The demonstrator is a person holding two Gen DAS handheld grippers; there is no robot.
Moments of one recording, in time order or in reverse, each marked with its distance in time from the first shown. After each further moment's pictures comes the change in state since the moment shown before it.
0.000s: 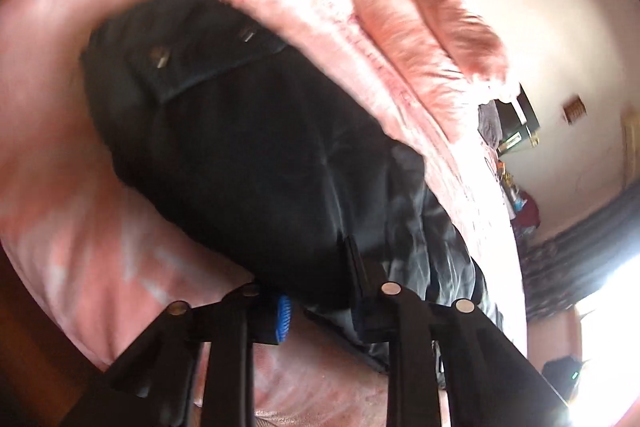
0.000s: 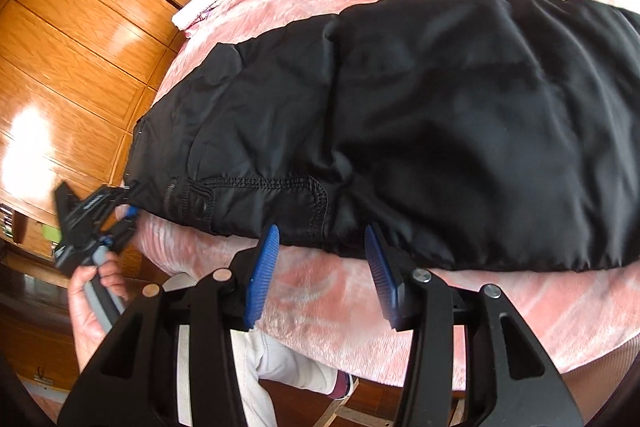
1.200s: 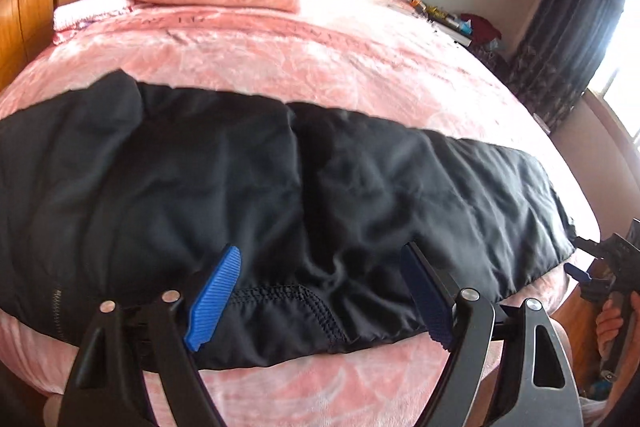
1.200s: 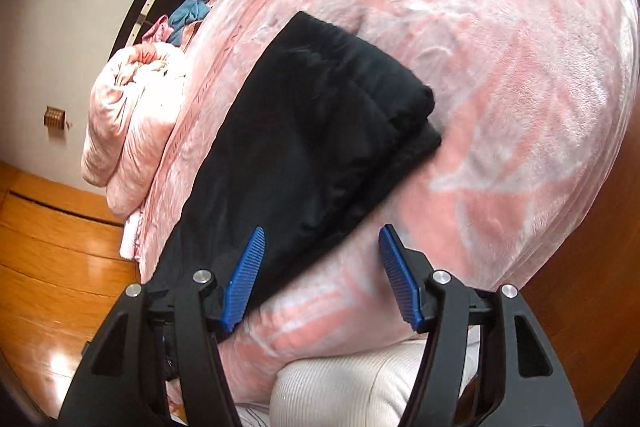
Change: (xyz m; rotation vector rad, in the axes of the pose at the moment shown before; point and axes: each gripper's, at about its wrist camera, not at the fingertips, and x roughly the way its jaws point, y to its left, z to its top) left arm 0.074 -0.215 -0.142 0.654 0.232 0.006; right arm -0.180 -0.301 -0.065 0.694 -0.422 -0.026
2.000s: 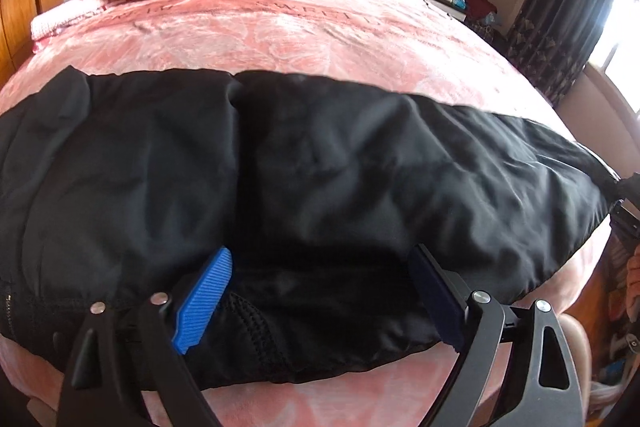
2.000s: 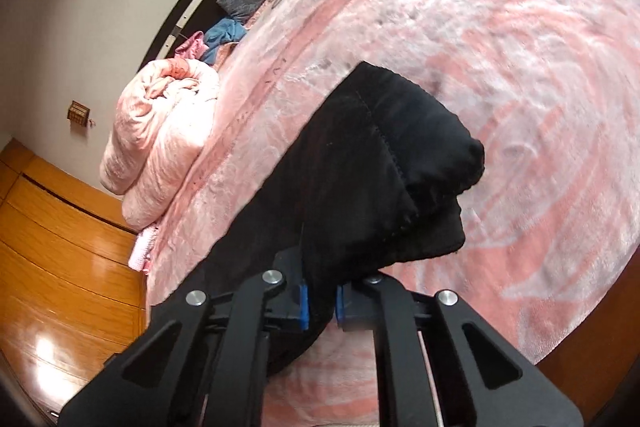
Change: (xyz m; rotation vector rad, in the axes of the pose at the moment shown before) left arm 0.029 -0.037 -0.004 0.052 0.039 -0.009; right arm -0.008 0.050 0.038 -0.125 -0.134 0.102
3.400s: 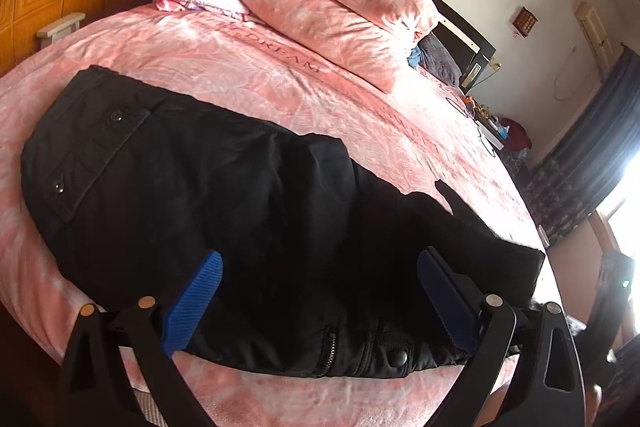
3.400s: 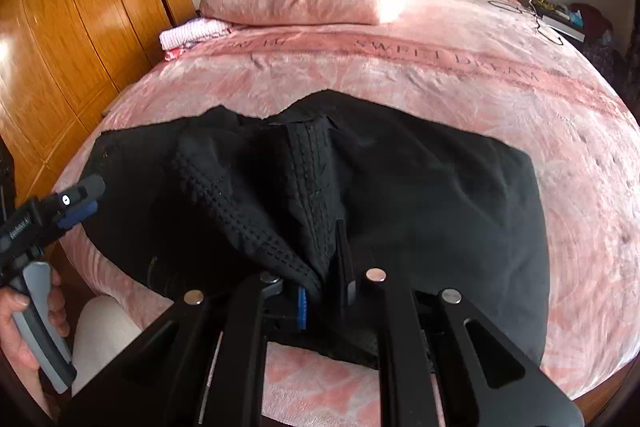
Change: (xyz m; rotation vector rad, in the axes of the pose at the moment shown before) left arm -0.121 0.172 -0.012 -0.388 -0.248 -0.002; right arm 0.122 0.264 -0.210 -0.878 0.274 -0.151
